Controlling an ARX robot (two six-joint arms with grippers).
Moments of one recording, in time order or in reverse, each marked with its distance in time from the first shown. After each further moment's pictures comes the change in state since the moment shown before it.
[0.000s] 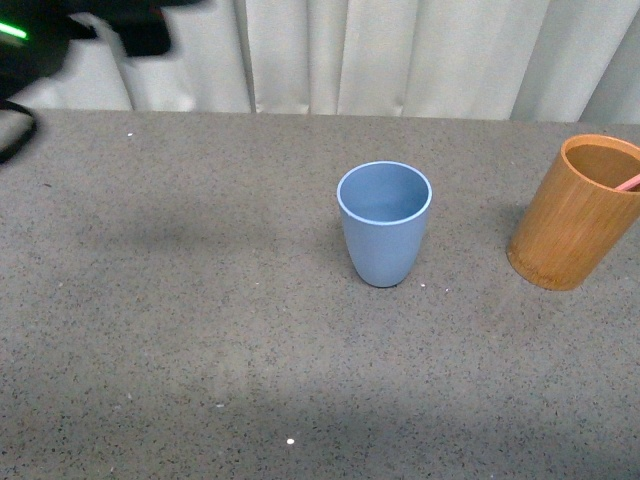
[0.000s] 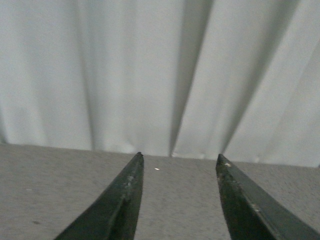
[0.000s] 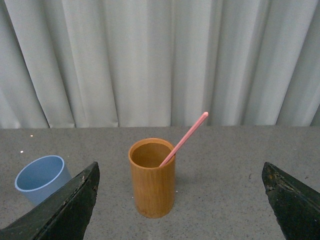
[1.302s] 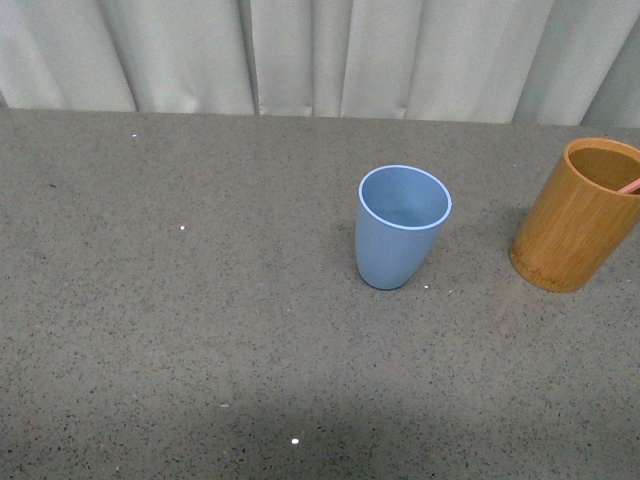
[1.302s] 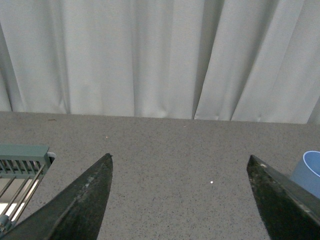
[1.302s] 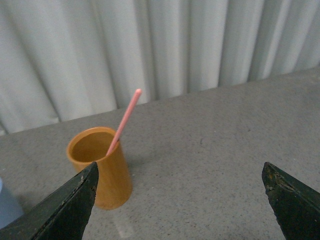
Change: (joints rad) left arm 0.305 -1.642 -0.484 -1.172 0.291 0.049; right arm -0.021 0.311 0.034 0.146 0.280 0.109
